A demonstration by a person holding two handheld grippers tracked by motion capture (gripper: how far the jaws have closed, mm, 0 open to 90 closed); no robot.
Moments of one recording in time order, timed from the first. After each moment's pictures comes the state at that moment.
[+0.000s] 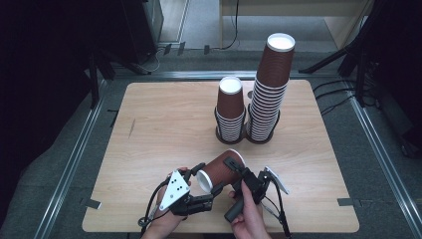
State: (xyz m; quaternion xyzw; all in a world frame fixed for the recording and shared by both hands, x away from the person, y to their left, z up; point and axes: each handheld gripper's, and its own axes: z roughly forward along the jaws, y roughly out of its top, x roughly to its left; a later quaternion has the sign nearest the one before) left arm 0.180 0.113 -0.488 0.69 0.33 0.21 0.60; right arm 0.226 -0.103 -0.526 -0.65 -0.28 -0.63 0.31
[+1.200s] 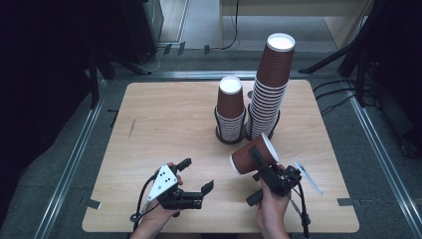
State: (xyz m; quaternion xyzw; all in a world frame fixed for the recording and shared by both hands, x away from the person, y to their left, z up) left arm 0.192 0.142 -0.487 0.68 0.36 0.19 0.61; right arm 0.235 -0.155 -0.500 -0.61 -0.37 -0.70 -0.06
